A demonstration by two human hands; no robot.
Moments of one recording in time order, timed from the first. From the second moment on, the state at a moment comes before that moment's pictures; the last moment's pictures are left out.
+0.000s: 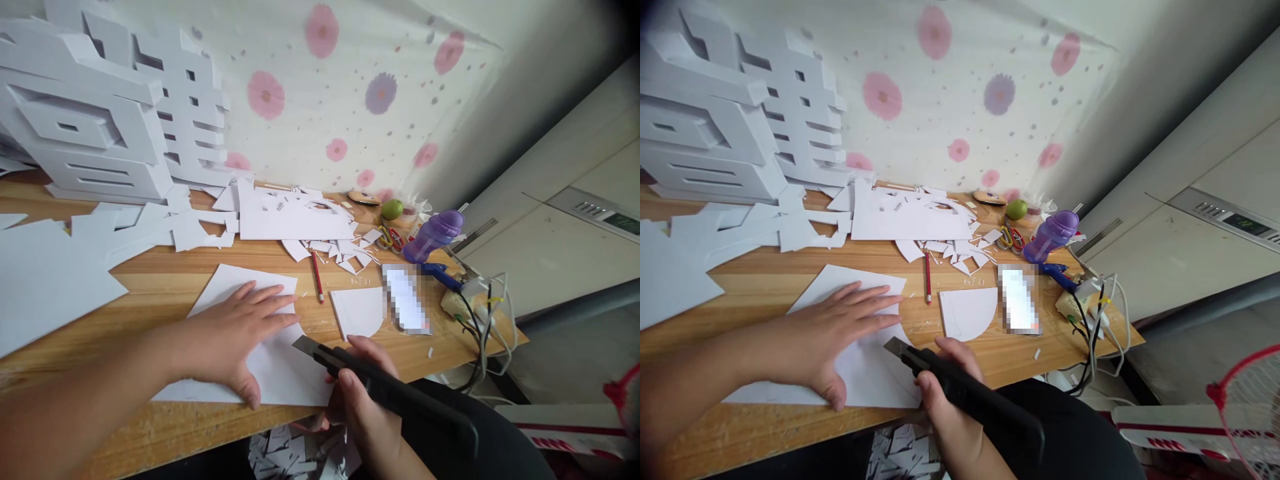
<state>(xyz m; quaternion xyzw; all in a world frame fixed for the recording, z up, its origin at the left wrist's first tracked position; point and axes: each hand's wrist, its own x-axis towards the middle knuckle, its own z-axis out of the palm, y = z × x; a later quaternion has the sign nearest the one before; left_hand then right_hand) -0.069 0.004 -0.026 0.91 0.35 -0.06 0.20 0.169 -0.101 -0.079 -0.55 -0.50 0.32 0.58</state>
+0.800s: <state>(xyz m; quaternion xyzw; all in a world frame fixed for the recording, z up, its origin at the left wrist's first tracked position) -0.074 0.013 -0.037 0.92 0.36 0.08 0.12 0.223 -0.047 -0.084 -0.62 -0.55 0.16 0.54</state>
